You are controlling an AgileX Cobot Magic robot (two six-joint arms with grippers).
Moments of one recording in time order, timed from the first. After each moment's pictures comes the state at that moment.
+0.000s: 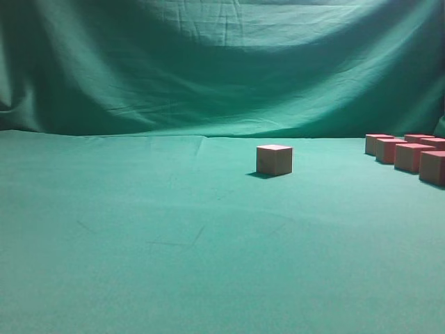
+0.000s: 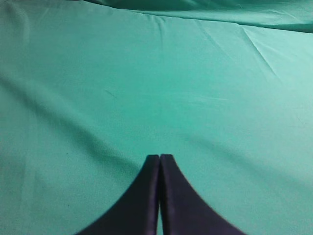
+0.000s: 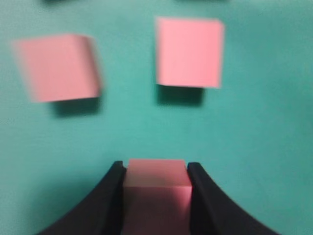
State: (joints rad) left arm -0.01 -0.01 0.02 -0.09 0.35 -0.02; right arm 0.10 1.68 -1.01 0.00 0.89 0.06
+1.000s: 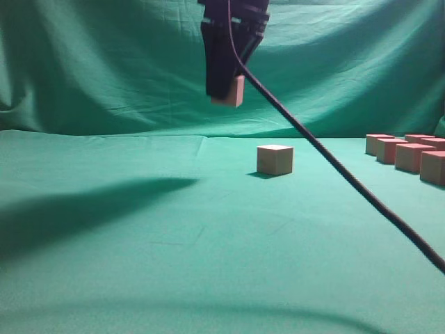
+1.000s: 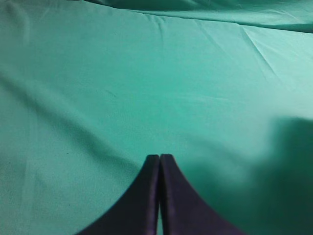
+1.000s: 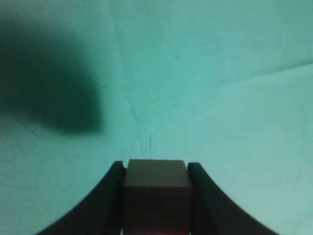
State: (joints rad) left arm -0.01 -0.01 0.02 -0.09 0.35 -0.02; right arm 0.65 2.11 -1.88 0.07 1.11 -0.81
